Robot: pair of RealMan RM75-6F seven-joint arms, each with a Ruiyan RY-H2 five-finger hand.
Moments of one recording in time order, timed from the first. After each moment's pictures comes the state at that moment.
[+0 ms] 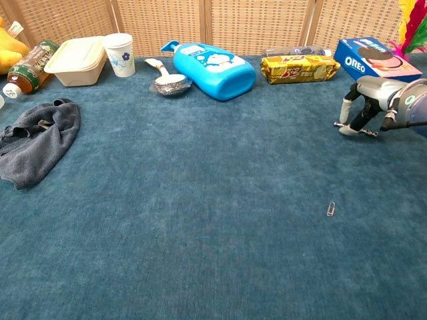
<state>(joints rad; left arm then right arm) 0.01 -0.82 0.02 -1.85 1.55 1.52 -0.11 0.80 -1.71 0.35 -1.17 -0.48 0.96 -0.59</state>
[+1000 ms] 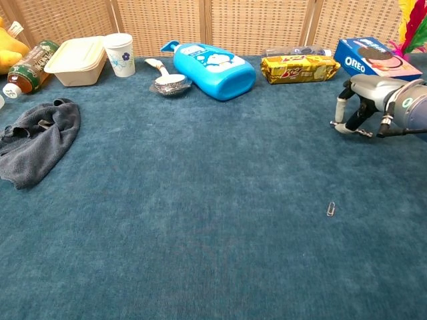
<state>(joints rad) 0.01 -0.82 0.03 -1.85 1.56 1.52 -0.12 0.79 -1.70 0.32 -1.22 -0.56 1.01 -0.58</state>
